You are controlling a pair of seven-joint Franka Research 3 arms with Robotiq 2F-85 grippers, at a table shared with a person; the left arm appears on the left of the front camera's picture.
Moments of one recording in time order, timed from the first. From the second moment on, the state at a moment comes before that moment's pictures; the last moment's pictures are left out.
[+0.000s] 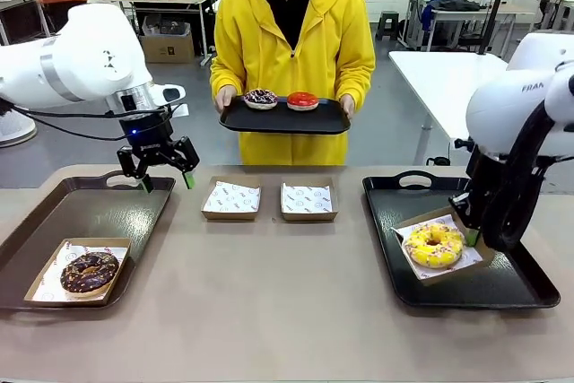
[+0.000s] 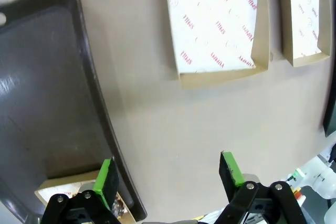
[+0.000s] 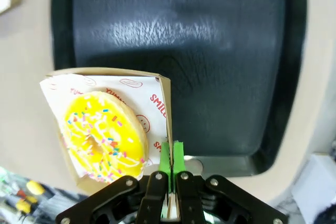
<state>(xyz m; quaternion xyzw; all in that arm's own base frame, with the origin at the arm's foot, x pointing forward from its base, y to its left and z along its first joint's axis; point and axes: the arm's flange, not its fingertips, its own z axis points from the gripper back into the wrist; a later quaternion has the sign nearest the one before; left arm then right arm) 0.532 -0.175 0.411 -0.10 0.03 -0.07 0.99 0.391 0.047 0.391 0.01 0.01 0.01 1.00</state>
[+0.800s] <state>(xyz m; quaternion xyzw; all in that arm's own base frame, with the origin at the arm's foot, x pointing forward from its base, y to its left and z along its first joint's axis) 0.605 -0.226 0.367 -0.01 0.02 -0.08 1.00 0.387 0.053 0.374 -0.02 0.00 -0.05 1.00</state>
